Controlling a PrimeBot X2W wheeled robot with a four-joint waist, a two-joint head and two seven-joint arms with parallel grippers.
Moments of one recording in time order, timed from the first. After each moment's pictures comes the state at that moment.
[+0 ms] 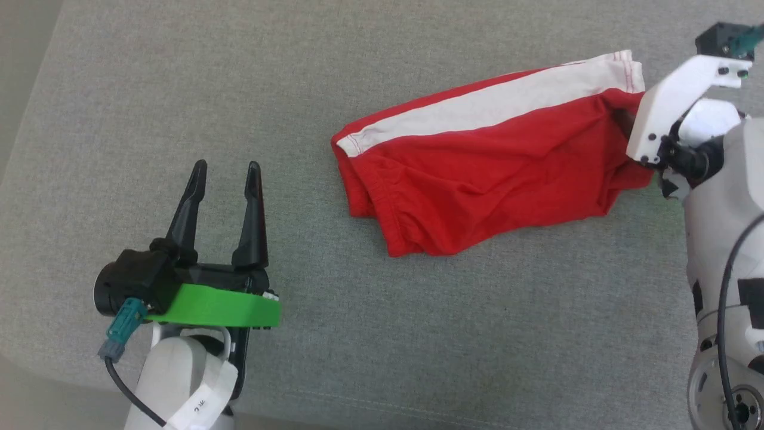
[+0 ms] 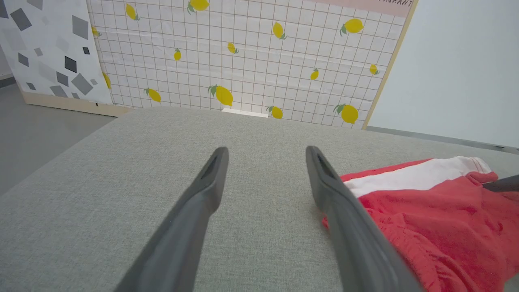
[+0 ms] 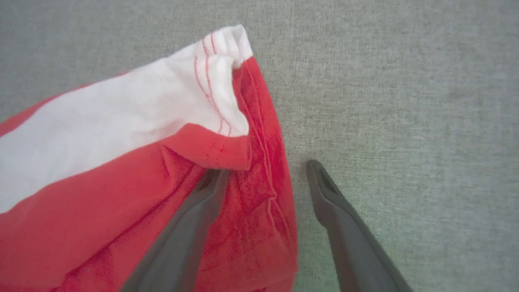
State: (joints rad) left arm -0.21 0.05 -0.05 -0.03 -0.22 -0.12 -0.26; right arm -0.99 -0.07 -0.41 0.92 -0.11 0.13 0.61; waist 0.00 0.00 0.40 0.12
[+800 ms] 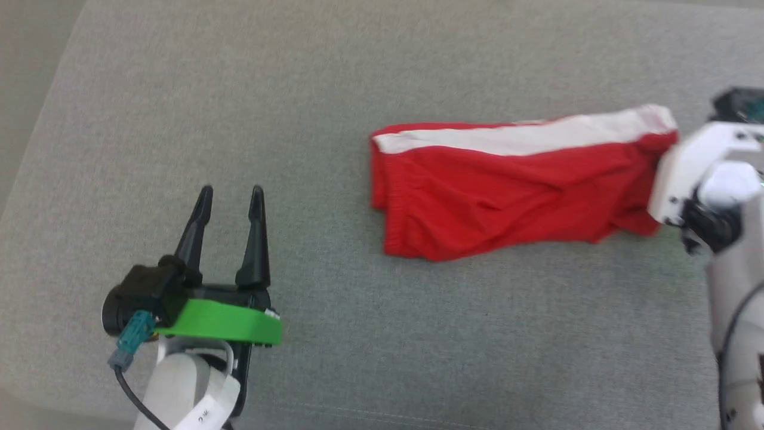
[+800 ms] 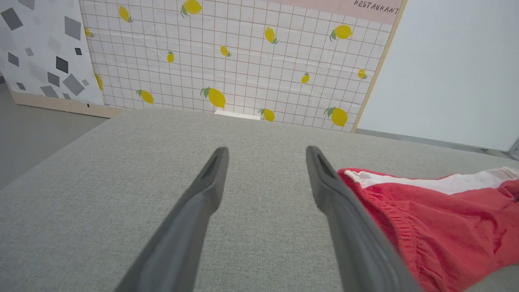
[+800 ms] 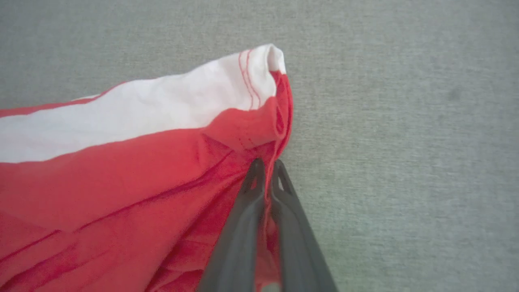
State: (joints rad) left arm -0.17 0.05 -0.04 0.02 -0.22 -0.12 -0.26; right arm -0.75 -0.16 -0.27 0.72 0.05 0.13 0.55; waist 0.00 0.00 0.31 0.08
